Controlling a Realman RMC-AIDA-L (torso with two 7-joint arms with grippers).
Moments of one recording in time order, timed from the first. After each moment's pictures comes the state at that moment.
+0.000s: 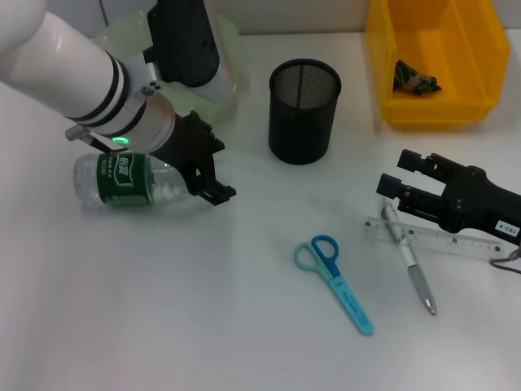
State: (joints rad) left arm -0.75 -2.08 1.49 1.05 2.51 1.22 -2.01; right arm 0.33 2.08 -0.77 -0.46 -1.62 -1.54 1.23
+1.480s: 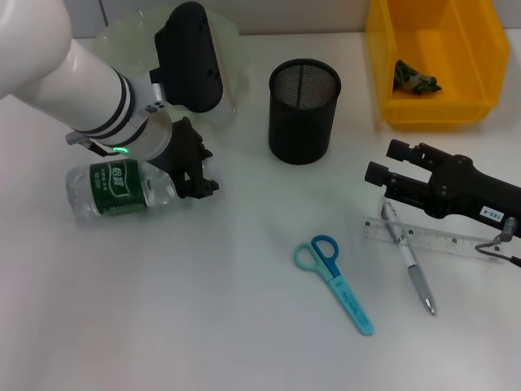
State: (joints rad) left arm -0.76 -2.08 1.55 0.95 2.57 1.10 -1.99; right arm 0.38 2.08 -0.77 -0.42 -1.62 -1.49 1.23
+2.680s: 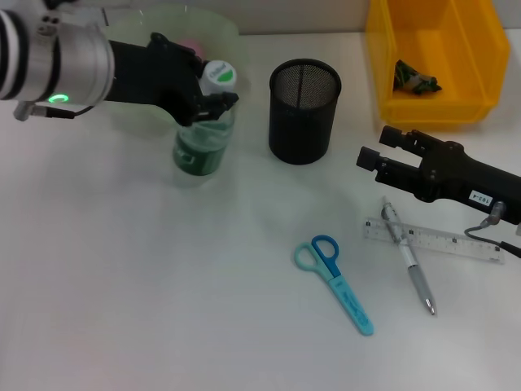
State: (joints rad) left arm -0.49 -2.07 1.36 1.42 2.24 1.21 -2.02; right arm 0.42 2.08 -0.77 -0.40 -1.60 -1.45 1.23
